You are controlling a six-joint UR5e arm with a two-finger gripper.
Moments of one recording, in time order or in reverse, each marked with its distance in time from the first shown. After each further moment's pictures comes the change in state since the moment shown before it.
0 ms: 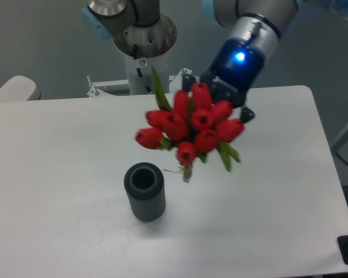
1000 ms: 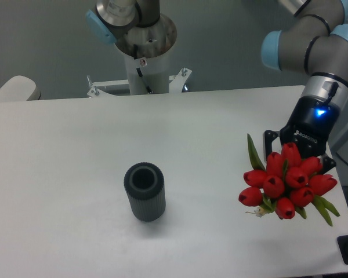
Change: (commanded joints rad) arm 0.075 -0.203 0.121 0.002 0.014 0.209
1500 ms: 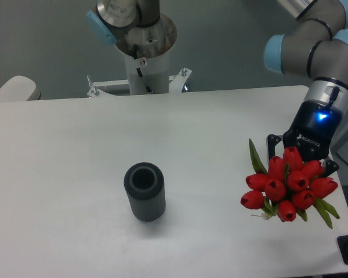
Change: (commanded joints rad) arm -0.009 0.000 -0.003 0.003 0.058 0.037
